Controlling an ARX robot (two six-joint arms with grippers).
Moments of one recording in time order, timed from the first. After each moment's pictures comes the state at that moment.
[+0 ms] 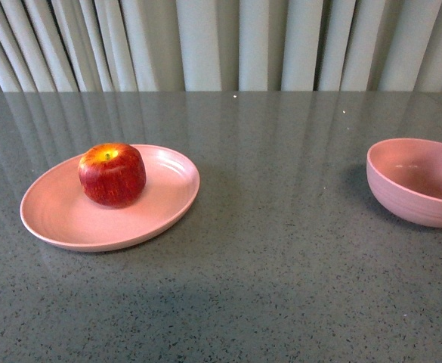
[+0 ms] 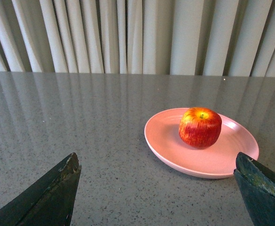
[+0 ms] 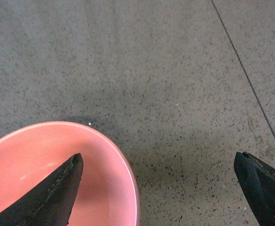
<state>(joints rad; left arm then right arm) 0.00 0.01 0.01 0.00 0.00 -0.01 -0.06 1.65 0.88 0.25 0.01 0.01</state>
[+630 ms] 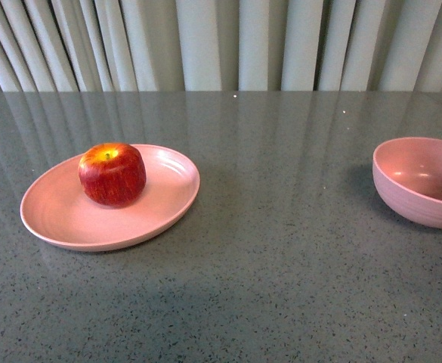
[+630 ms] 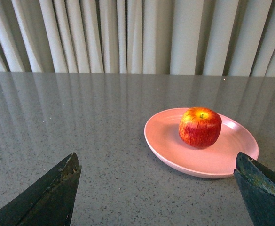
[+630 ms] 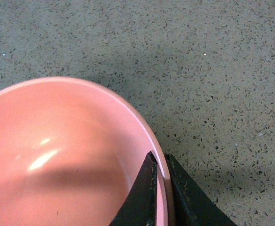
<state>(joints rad) 0.00 0.01 0.01 0.00 0.00 -0.01 -0.06 1.76 0.92 0.18 -0.04 0.09</state>
